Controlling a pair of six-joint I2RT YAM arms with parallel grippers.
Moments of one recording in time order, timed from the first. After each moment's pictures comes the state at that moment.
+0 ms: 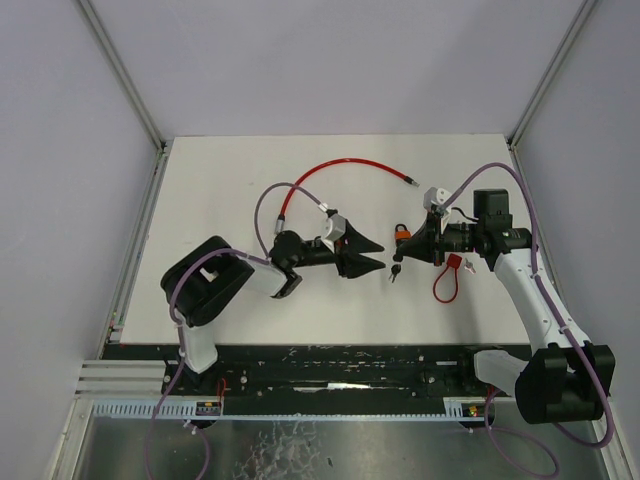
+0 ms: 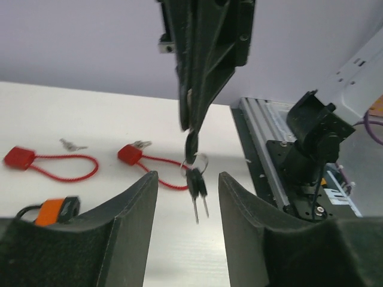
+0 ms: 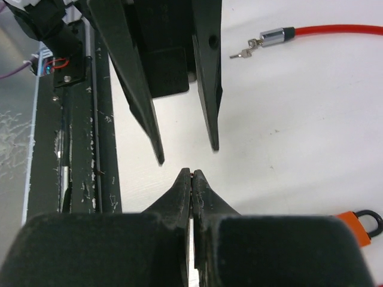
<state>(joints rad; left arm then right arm) -0.75 1.88 0.76 1.48 0.77 -0.38 0.06 1.15 0.90 -0.61 -1.24 -0.66</state>
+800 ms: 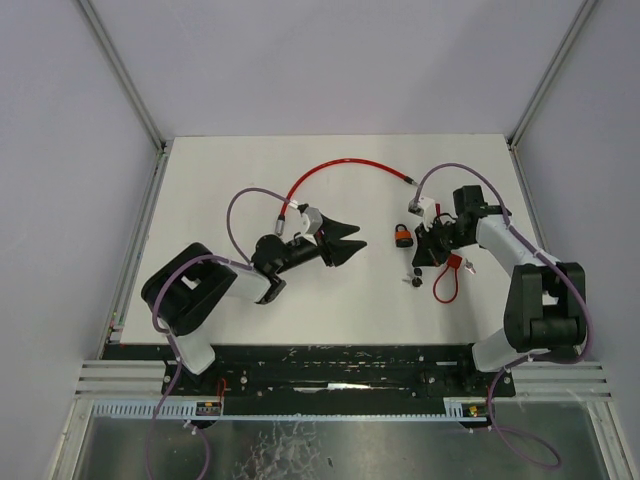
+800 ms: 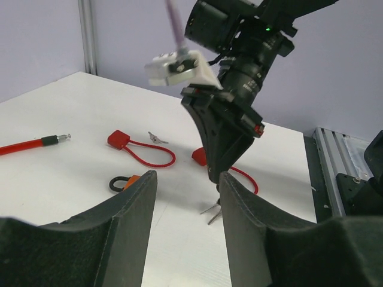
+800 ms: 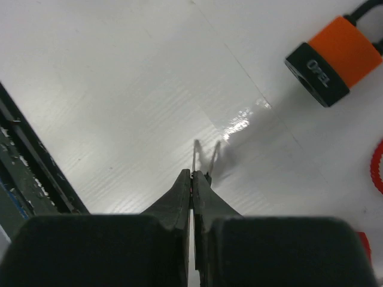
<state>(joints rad) -0.67 1.75 0.59 1.48 0.49 -0.32 0.05 1.50 0.97 -0.76 -0.73 -0.67</state>
